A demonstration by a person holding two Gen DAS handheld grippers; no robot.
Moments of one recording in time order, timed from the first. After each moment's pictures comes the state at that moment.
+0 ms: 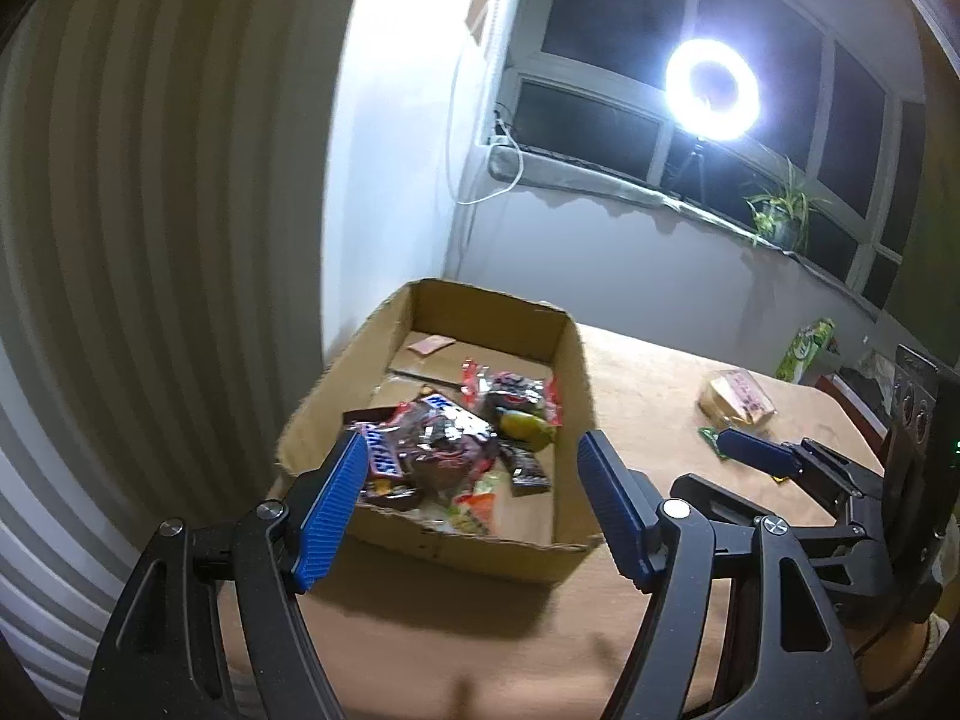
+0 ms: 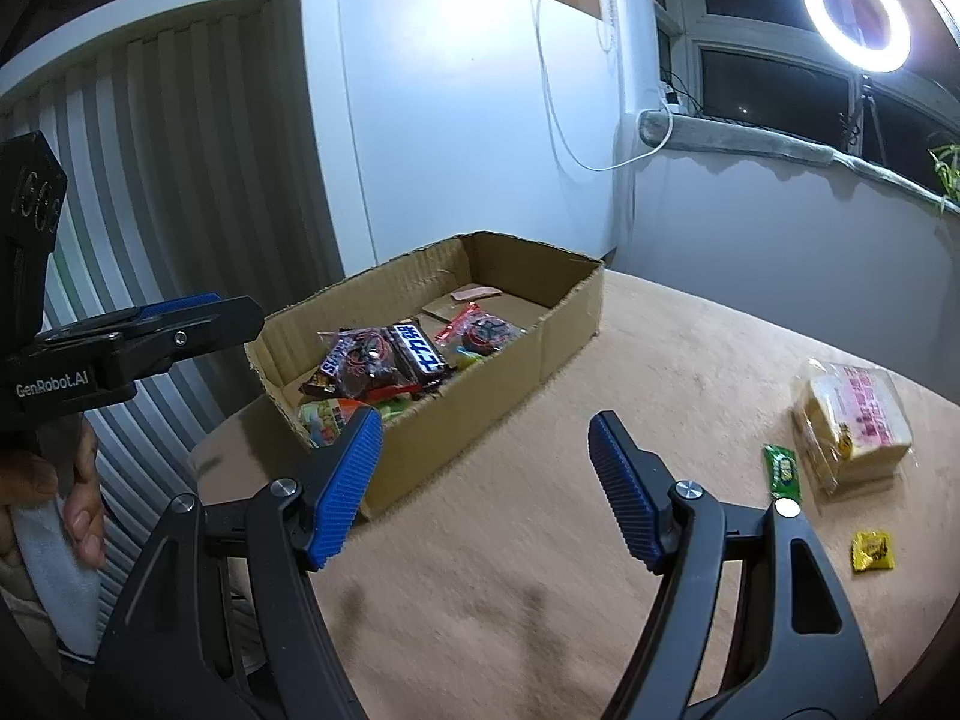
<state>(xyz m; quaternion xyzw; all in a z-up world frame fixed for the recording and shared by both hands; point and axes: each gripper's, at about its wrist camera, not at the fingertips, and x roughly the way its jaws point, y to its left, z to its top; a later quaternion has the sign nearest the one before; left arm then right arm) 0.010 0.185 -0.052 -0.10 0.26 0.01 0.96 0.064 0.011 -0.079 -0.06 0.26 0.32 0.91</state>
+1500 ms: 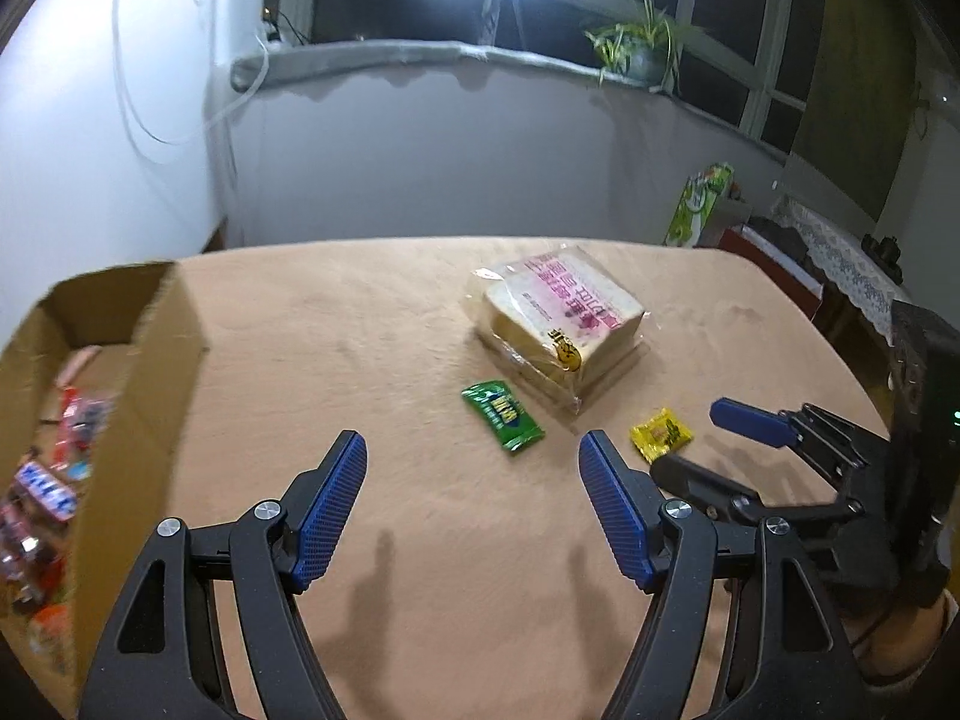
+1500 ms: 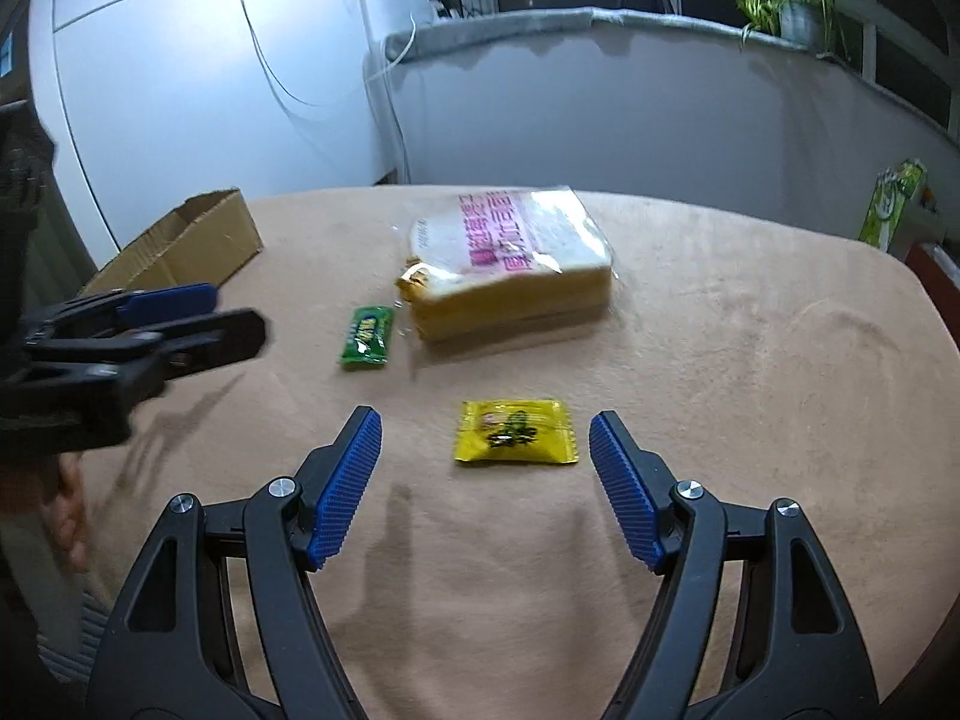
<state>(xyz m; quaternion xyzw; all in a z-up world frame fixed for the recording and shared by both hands) 0.144 -0.015 -0.097 -0.01 0.38 -0.15 0.91 0.143 -0.190 -0.128 -0.01 0.37 0.16 0.91</state>
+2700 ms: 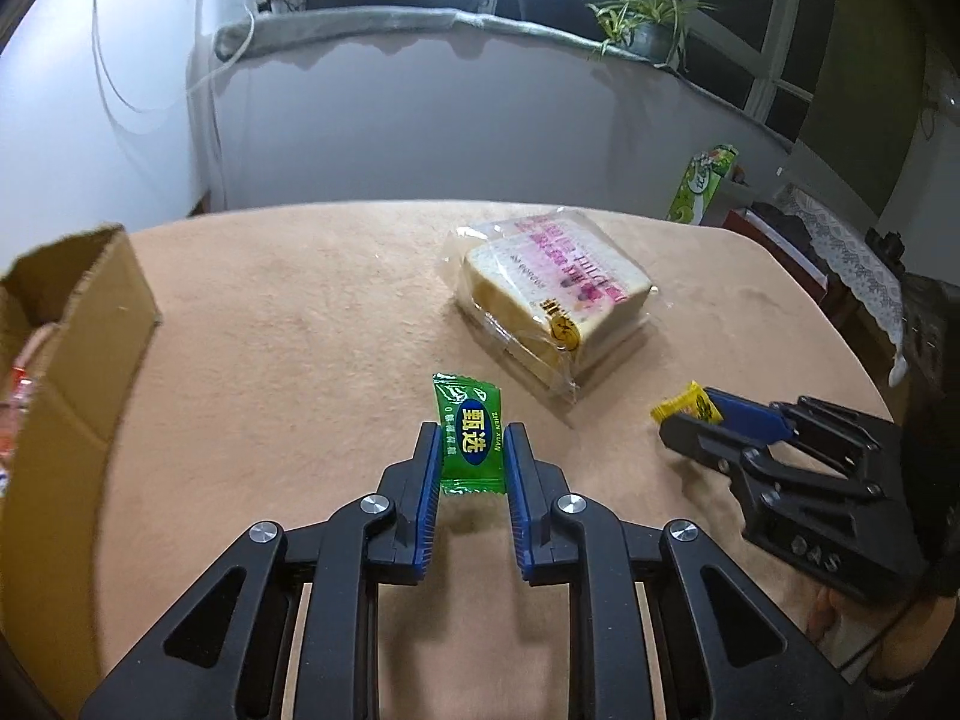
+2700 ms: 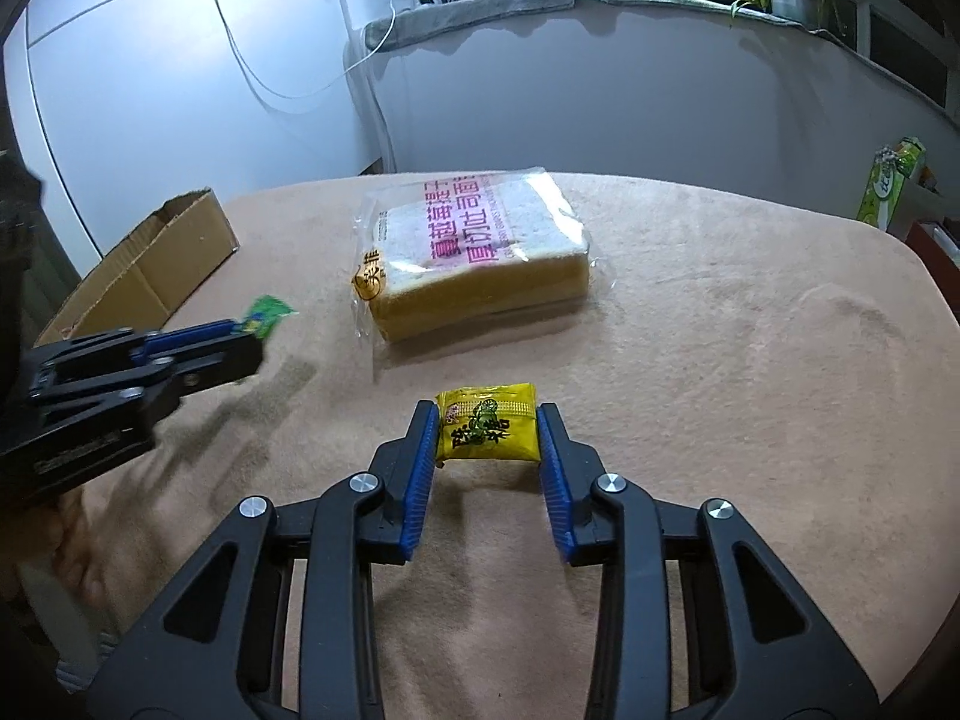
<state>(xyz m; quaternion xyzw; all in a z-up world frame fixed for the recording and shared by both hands) 0.150 -0.025 -0.113 -0.01 0.39 -0.15 0.91 0.153 -0.203 -0.135 0.01 0.38 0.15 0.91</state>
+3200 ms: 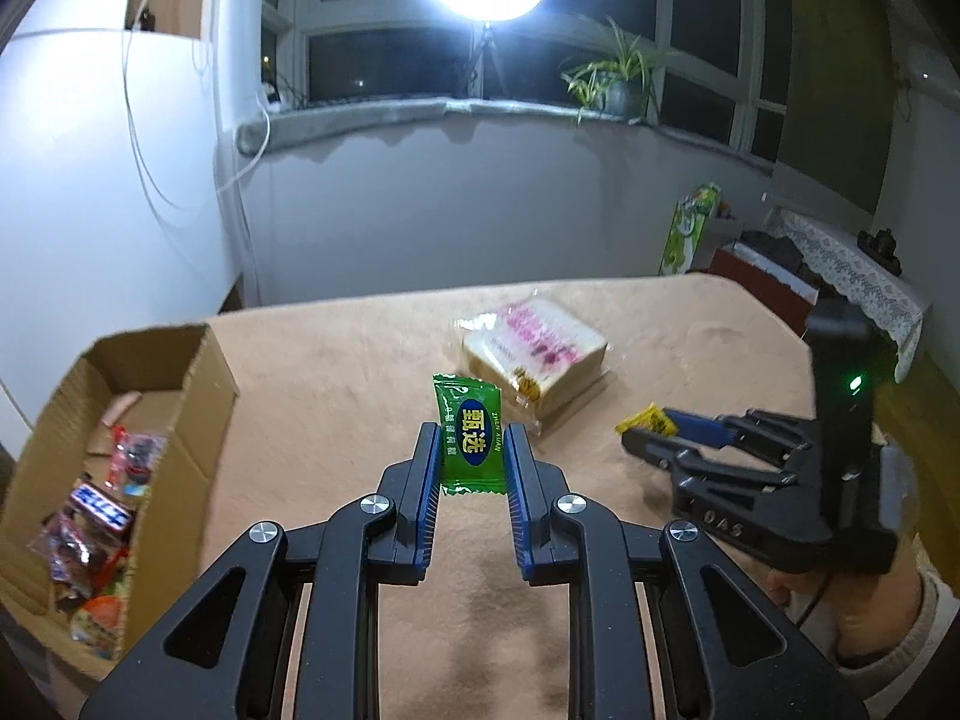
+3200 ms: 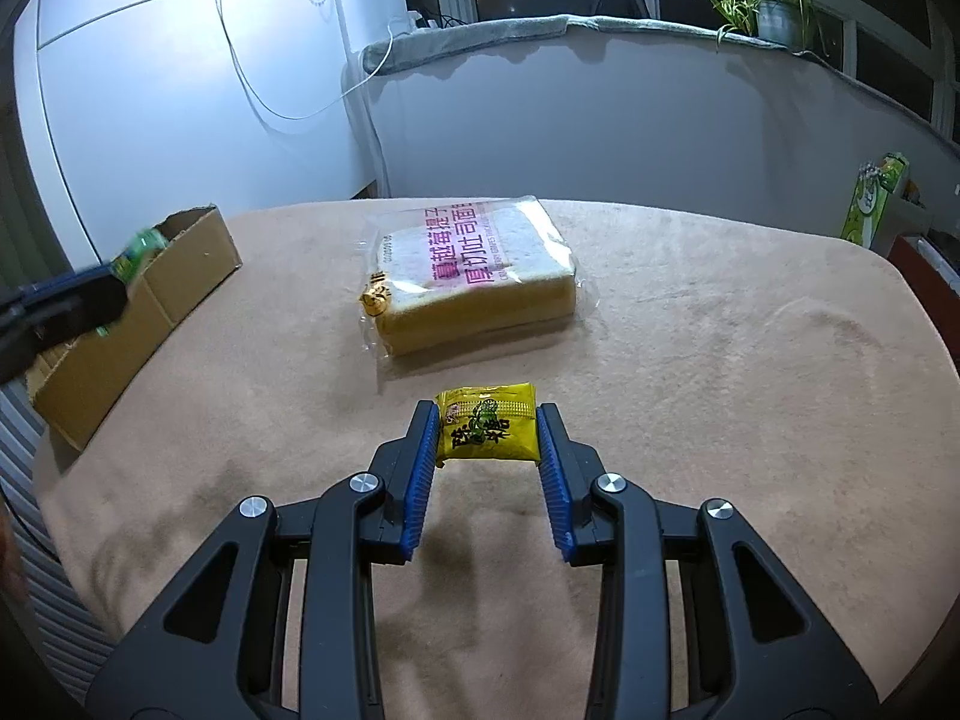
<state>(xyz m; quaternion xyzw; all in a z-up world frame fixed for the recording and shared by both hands) 0.102 -0.019 -0.060 0.02 0.31 -0.14 0.94 0.137 -0.201 -0.123 0.01 0.35 0.14 0.93</state>
